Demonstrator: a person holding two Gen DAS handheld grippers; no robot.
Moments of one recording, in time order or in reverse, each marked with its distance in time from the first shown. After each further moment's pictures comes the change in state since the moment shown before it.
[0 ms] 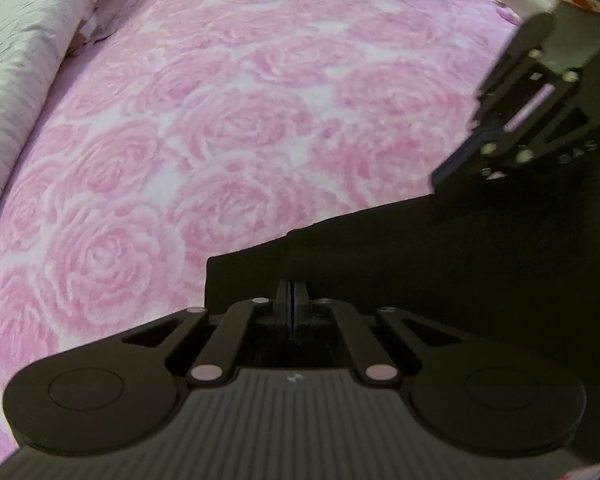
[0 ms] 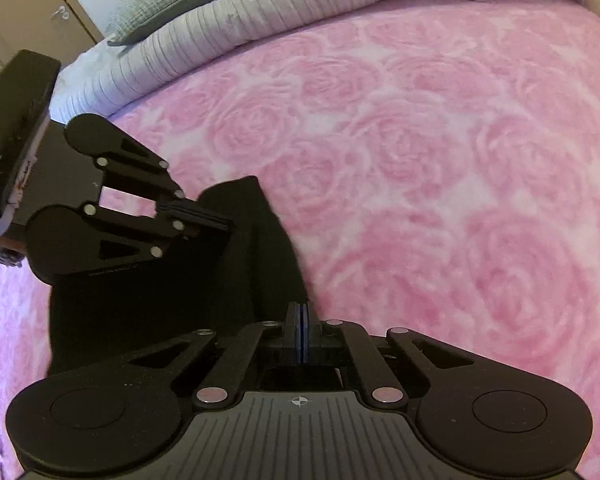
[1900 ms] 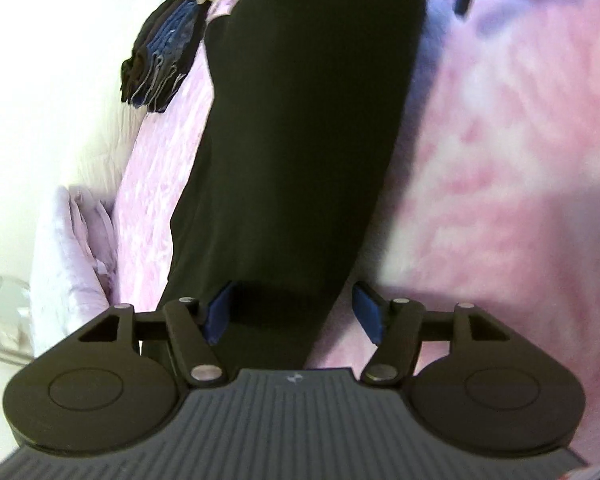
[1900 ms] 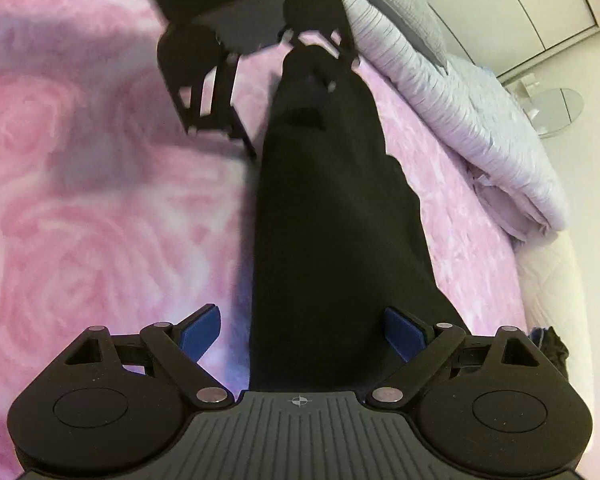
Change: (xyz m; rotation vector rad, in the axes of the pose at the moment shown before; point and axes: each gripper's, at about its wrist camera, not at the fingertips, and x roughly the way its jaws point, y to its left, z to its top) left arm -0.067 -0.134 -0.246 0.999 -0.276 0.362; right arm 0.007 0.308 -0.254 -0.853 -0.007 -0.653
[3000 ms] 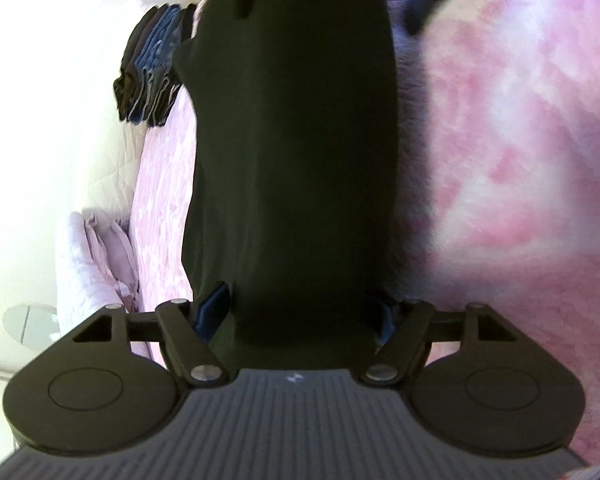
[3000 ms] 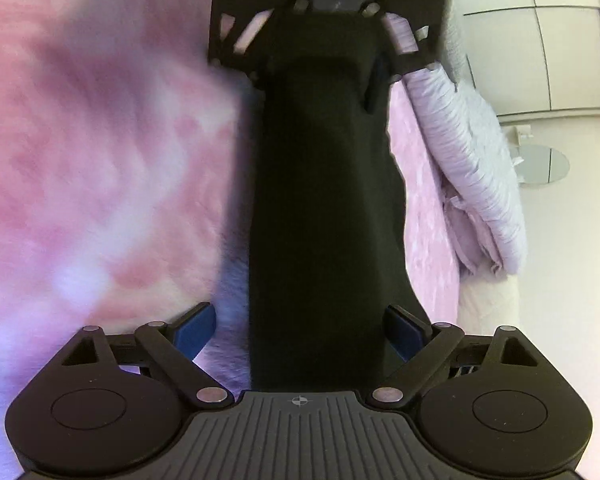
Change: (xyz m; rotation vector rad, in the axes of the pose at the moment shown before) left arm 0.024 -0.012 0.043 0.090 0.053 0.055; right arm 0.073 0.021 -0.023 -0.276 0.087 -0.206
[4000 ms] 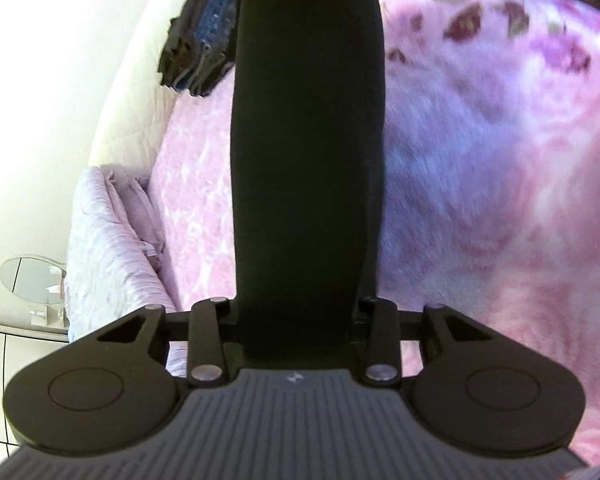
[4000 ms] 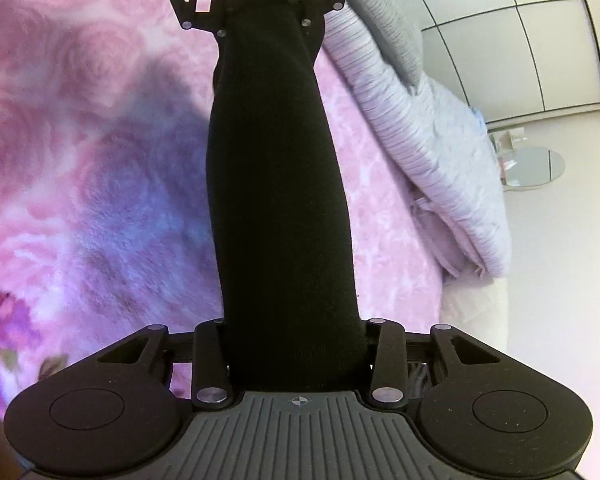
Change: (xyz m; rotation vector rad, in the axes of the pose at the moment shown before) left arm -0.083 0.142 0.032 -0.135 0.116 -0.051; right arm -0.084 -0.162 -0.039 0.035 -0.072 0.083
